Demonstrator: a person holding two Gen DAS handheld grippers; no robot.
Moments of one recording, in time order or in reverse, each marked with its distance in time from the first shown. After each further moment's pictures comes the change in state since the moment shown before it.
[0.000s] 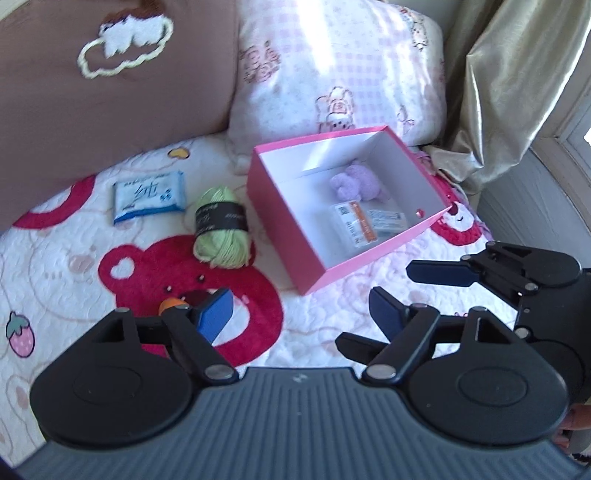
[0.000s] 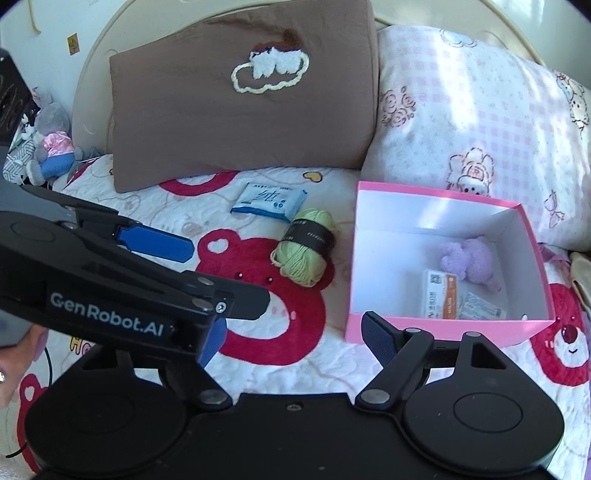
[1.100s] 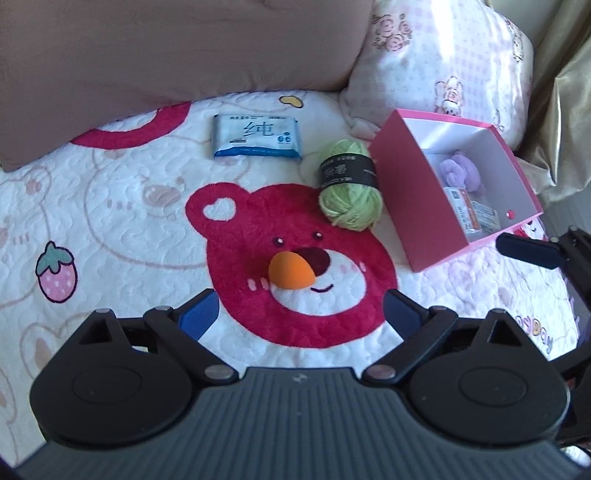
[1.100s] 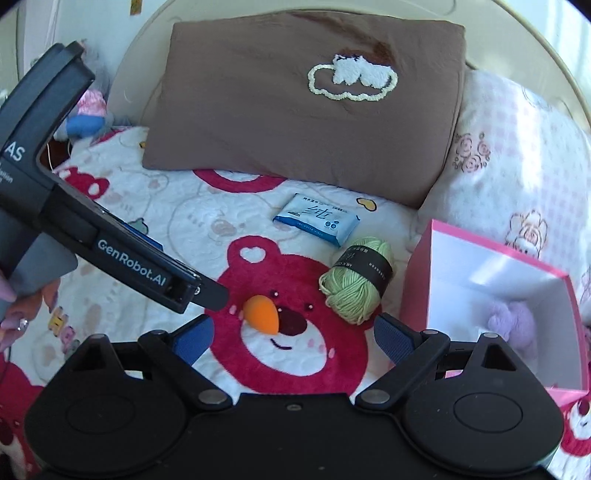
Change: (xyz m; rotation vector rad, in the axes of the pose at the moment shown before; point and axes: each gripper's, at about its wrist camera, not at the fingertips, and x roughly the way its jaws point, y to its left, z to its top) left arm 0.035 0.131 -0.048 -0.171 0.027 0.103; right arm 0.060 0.072 -0.002 -0.224 -0.086 -0.023
